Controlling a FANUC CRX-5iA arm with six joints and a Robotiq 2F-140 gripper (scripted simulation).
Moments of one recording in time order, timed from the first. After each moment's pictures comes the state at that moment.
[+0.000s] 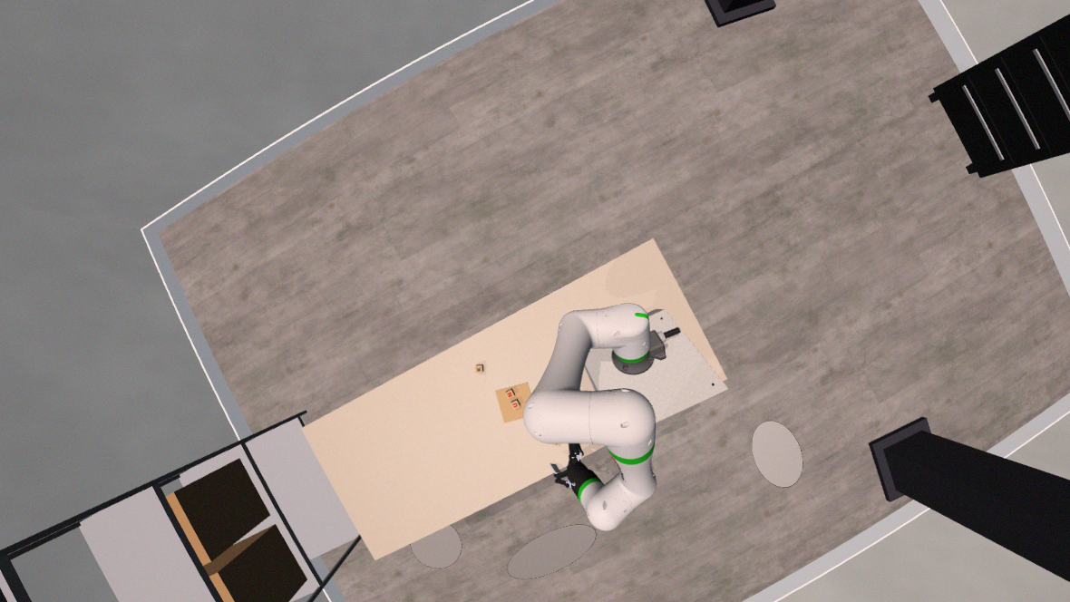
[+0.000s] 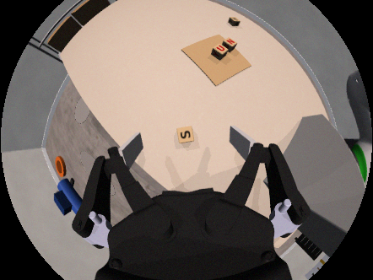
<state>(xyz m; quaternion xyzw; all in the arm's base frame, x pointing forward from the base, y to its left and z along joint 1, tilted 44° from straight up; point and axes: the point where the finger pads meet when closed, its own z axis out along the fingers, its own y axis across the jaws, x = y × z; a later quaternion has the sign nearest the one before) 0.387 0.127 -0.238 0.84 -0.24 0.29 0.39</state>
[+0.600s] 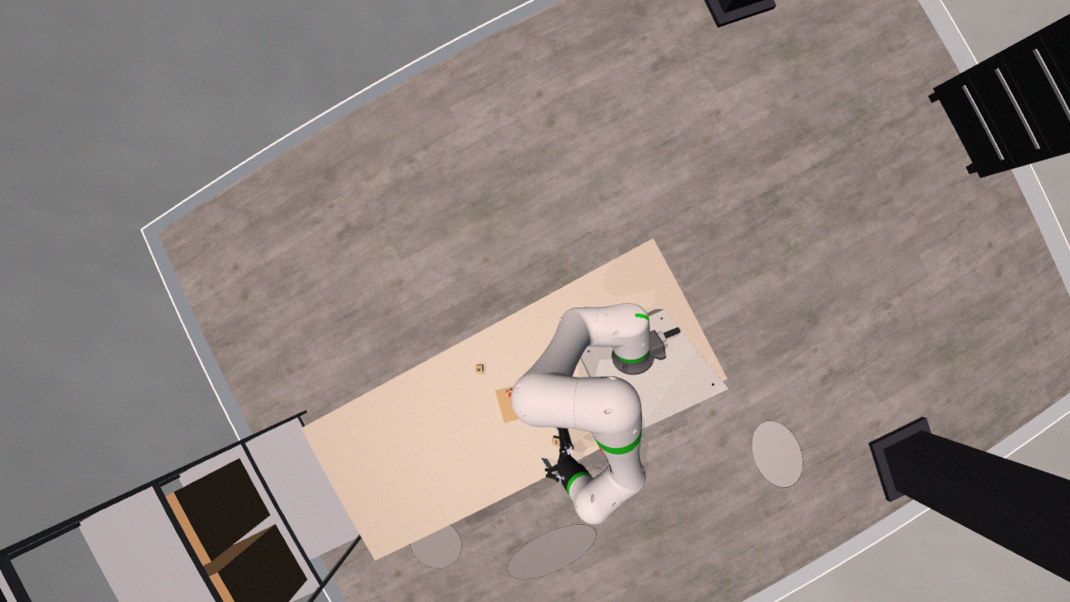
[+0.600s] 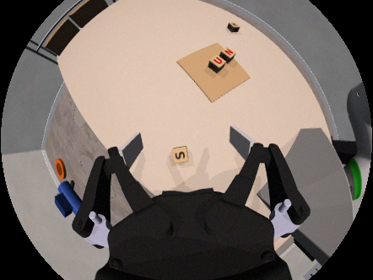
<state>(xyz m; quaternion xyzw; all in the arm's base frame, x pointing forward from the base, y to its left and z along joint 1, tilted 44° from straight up) 0.410 0.105 -0.210 0.84 -0.24 0.29 0.39</state>
